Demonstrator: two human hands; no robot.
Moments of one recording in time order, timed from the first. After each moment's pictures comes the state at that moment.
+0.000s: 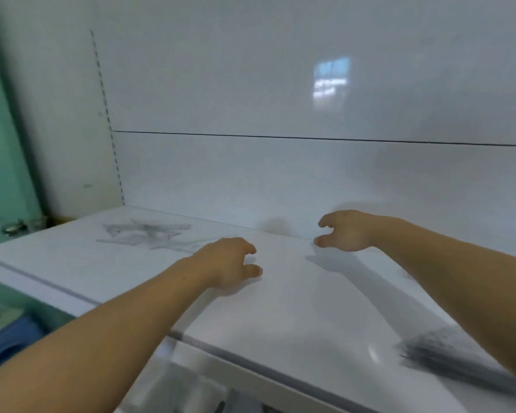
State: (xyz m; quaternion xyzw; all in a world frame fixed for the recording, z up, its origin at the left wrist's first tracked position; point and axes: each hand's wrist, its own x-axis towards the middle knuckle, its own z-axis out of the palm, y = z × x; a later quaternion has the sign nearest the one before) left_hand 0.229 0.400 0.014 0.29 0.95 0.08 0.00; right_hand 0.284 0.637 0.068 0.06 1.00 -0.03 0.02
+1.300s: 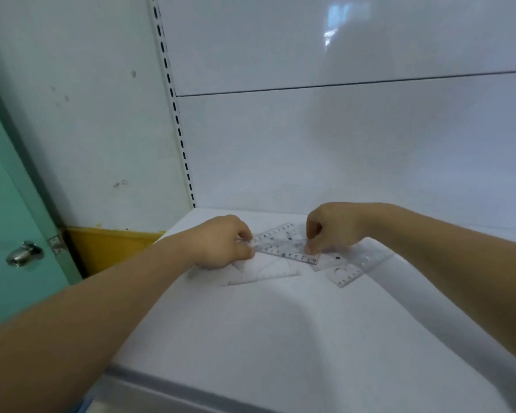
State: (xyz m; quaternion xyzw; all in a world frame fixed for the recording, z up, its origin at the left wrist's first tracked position) left_hand -0.078 0.127 0.009 0.36 0.93 0.09 0.04; right_hand 0.008 0.342 0.030 0.02 0.99 -0.07 0.08
